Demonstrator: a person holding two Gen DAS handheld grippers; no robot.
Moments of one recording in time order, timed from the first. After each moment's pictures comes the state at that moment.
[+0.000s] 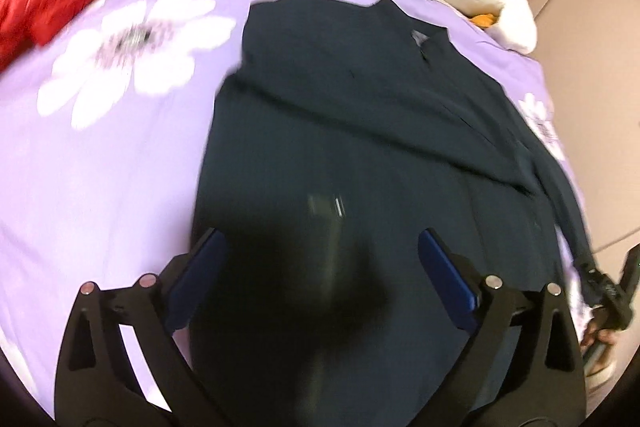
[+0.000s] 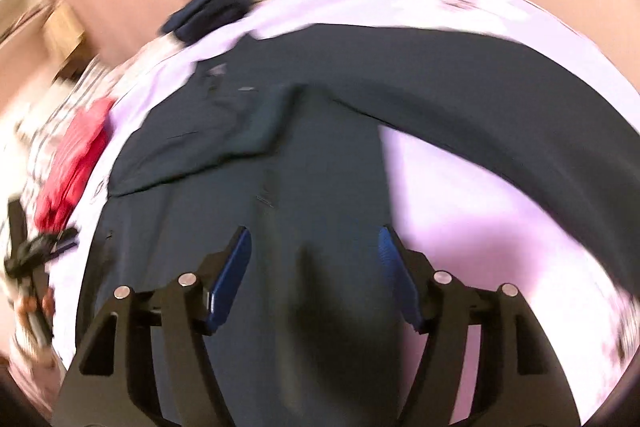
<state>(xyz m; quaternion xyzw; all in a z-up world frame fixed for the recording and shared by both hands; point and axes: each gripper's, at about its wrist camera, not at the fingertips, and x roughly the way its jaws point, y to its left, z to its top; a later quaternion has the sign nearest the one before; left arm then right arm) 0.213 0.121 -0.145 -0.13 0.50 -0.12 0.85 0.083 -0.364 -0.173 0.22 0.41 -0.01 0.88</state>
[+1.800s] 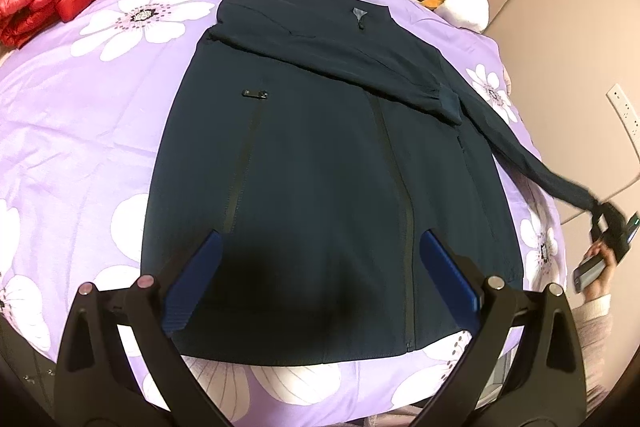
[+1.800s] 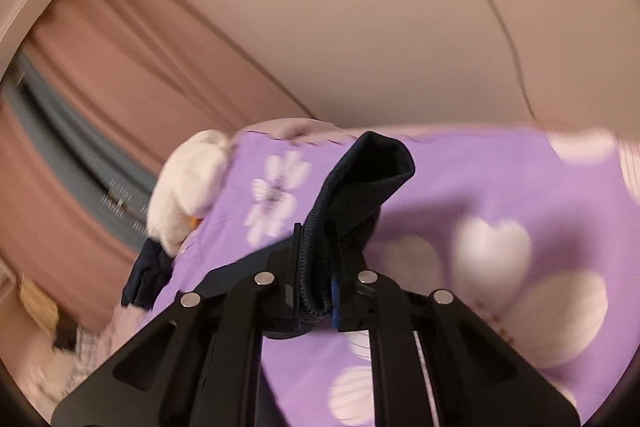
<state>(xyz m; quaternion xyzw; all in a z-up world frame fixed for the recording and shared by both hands) 0.078 0.069 -0.098 -0.13 0.49 -0.13 0.85 -0.029 -0.525 -0.114 0.42 0.11 -0.24 0.87</state>
